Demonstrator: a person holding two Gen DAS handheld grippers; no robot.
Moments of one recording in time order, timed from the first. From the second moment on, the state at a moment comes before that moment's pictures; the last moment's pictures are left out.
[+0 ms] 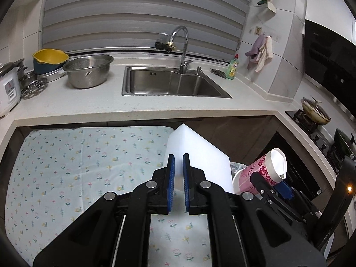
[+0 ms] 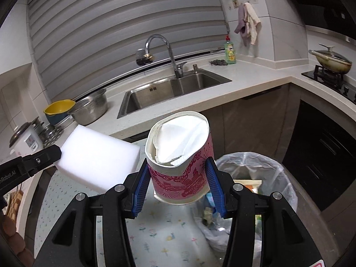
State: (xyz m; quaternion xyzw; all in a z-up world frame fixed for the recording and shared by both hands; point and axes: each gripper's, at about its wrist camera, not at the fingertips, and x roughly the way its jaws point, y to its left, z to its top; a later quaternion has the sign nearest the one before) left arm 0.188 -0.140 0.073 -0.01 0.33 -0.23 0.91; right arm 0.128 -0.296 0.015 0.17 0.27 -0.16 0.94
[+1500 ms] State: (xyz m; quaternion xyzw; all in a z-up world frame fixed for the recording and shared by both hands) left arm 0.159 -0.235 -0.001 0.07 0.37 -0.23 0.90; right arm 0.063 -0.371 -0.020 0.16 0.31 -0.18 0.92
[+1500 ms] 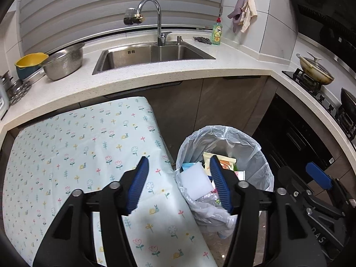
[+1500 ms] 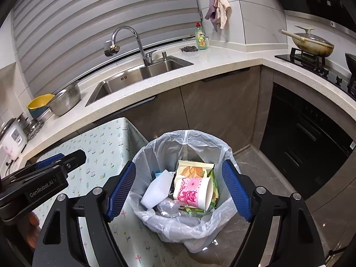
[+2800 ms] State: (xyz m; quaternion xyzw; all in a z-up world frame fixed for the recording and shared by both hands) left arm 0.066 -0.133 0.004 0.06 0.32 -0.18 0.93; right arm -0.023 -0.276 -0.013 0.10 0.30 -0.19 0.93
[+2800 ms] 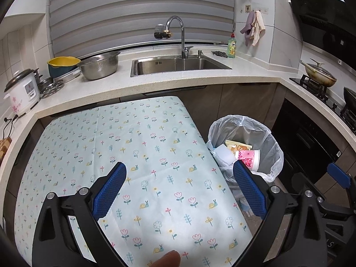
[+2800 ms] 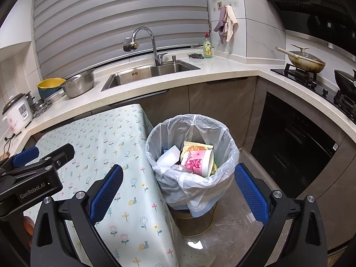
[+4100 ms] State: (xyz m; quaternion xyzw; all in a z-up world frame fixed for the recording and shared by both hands) left arm 0.047 -0.114 -0.012 0.08 0.32 -0.16 0.93; right arm -0.038 -0.257 -0.036 0.11 0.31 -0.20 0.92
